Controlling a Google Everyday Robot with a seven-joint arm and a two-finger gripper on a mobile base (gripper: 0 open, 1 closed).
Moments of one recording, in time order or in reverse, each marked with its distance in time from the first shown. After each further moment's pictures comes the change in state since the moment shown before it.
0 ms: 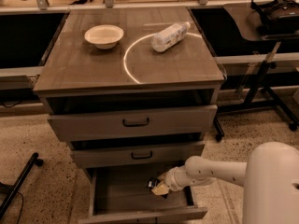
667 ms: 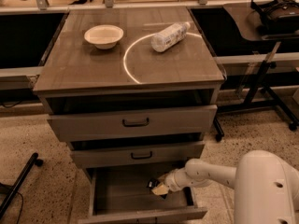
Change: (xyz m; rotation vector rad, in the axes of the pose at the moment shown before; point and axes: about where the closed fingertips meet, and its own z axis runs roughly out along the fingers) arm 0.028 -0.030 0.041 -0.016 -0.032 0.048
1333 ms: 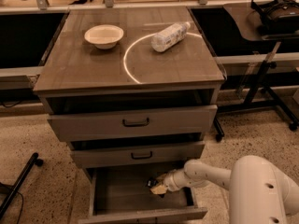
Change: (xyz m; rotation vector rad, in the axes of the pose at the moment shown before) arm 0.005 -0.010 0.025 -0.042 -0.037 0.018
